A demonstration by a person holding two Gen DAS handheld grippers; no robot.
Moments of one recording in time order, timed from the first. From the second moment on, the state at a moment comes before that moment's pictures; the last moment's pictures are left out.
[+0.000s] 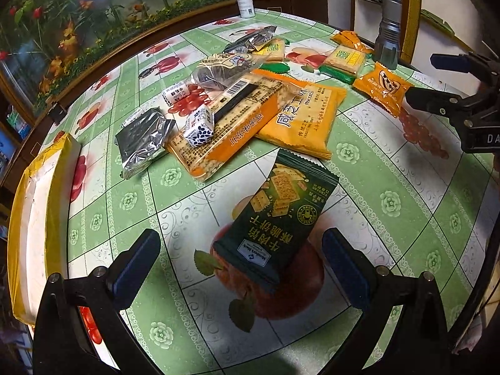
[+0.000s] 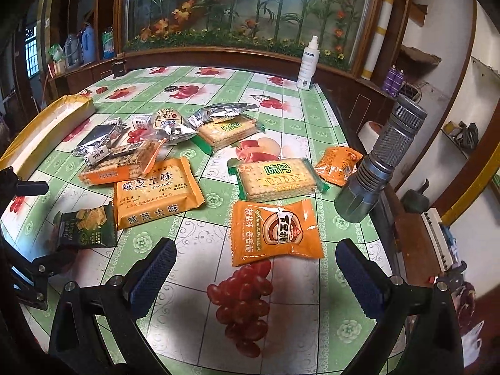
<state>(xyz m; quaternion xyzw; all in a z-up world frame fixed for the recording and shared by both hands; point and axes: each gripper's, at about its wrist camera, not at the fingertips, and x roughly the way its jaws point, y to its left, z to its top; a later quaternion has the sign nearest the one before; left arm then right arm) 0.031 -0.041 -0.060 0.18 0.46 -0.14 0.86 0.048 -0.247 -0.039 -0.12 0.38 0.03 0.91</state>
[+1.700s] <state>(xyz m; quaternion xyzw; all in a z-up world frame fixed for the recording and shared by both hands) 0.033 0.011 -0.053 0.02 0.47 -0.22 0.86 0.056 -0.270 -0.026 0.05 0.39 0.18 0.90</state>
